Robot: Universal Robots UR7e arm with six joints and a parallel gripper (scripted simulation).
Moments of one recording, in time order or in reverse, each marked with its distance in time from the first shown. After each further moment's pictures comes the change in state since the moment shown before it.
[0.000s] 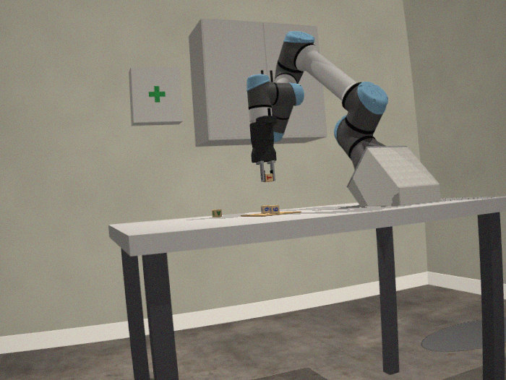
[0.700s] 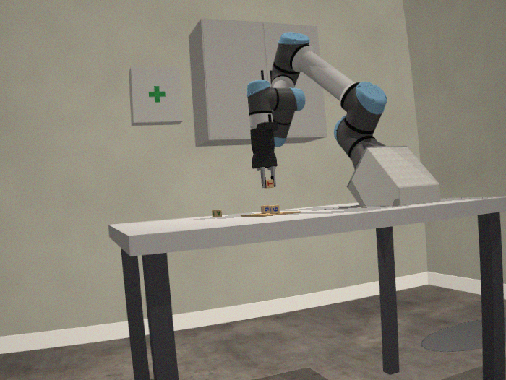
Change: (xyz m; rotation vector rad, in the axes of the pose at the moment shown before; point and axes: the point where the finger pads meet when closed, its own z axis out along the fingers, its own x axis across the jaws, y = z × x) arm -0.001 0.000 0.019 -0.001 -0.003 0.000
